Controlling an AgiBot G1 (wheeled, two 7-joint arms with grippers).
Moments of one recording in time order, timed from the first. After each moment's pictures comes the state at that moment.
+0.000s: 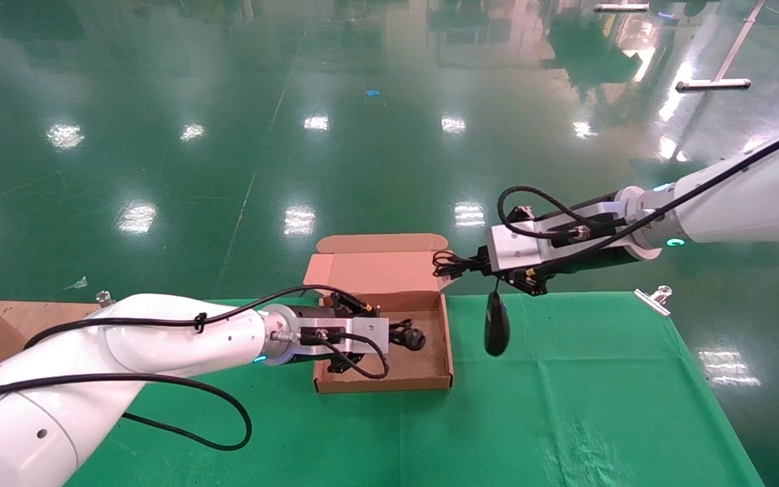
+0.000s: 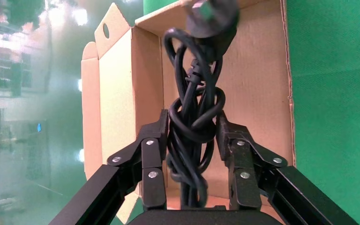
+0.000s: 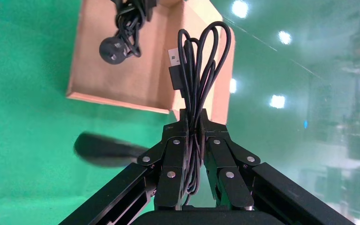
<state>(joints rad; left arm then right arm) -1.57 1.37 1.10 -0.44 1.55 0.65 0.30 1.99 -1.30 -0.66 0.00 -1.71 -1.20 -0.80</state>
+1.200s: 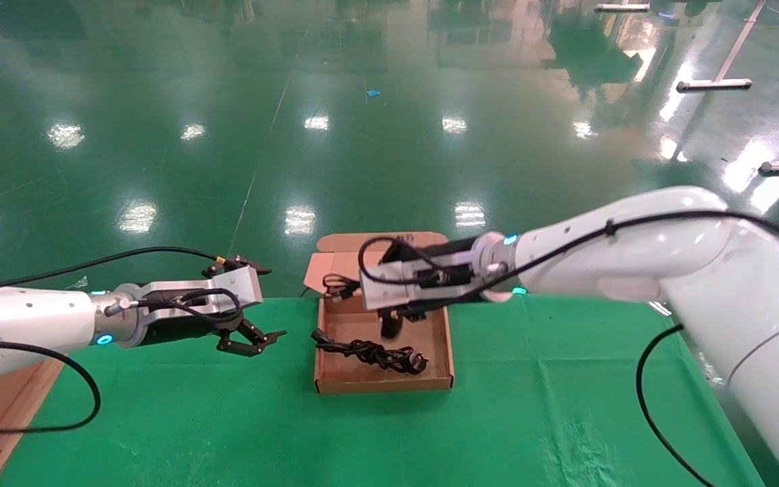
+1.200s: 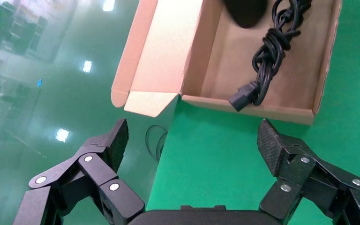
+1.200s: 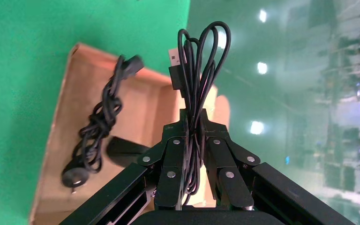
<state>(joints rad) -1.62 1.12 0.95 -0.23 1.15 0.91 0.59 1.73 -1.37 -0.91 0.47 -1.51 -0.90 -0.52</state>
